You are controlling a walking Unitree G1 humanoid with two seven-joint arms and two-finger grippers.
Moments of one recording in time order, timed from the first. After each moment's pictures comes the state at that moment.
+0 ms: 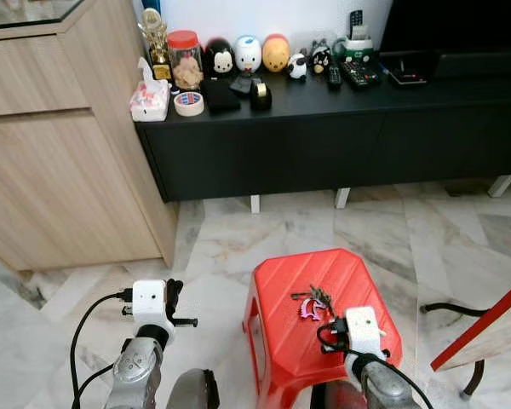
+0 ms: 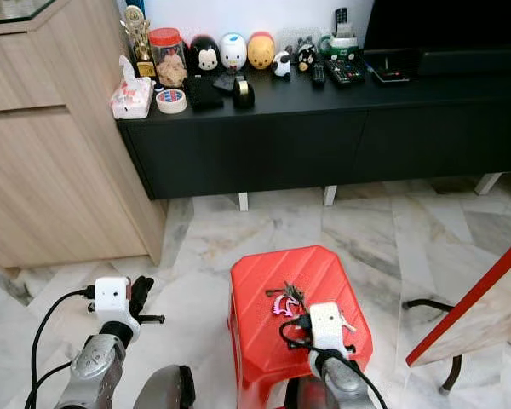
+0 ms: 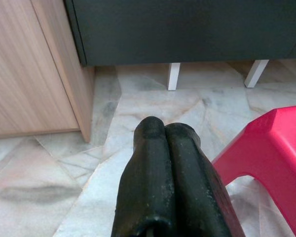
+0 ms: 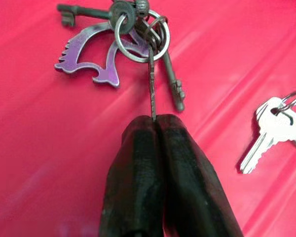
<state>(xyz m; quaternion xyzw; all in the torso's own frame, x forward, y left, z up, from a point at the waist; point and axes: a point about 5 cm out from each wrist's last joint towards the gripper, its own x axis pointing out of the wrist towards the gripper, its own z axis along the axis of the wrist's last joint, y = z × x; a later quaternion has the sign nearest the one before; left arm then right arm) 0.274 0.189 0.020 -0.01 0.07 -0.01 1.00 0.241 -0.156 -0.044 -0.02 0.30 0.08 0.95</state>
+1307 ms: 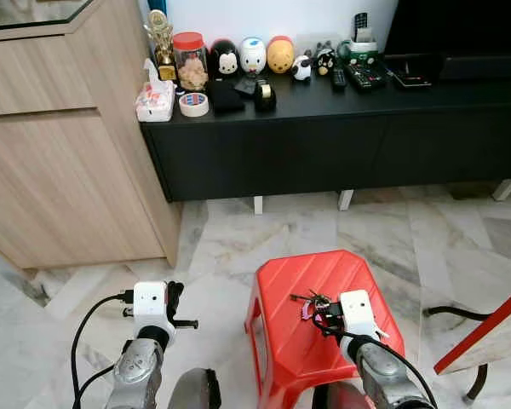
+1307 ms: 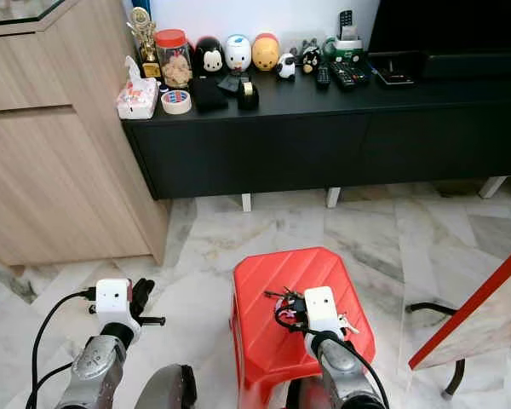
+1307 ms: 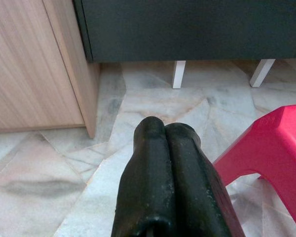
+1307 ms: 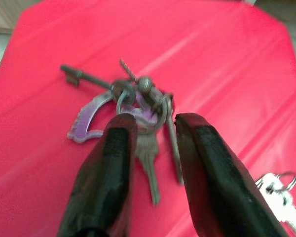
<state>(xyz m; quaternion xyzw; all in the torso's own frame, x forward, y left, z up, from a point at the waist) 0.274 0.189 0.018 -0.01 0.08 -0.01 1.00 0.273 -0.154 -0.021 -0.05 0.27 0.09 0.96</state>
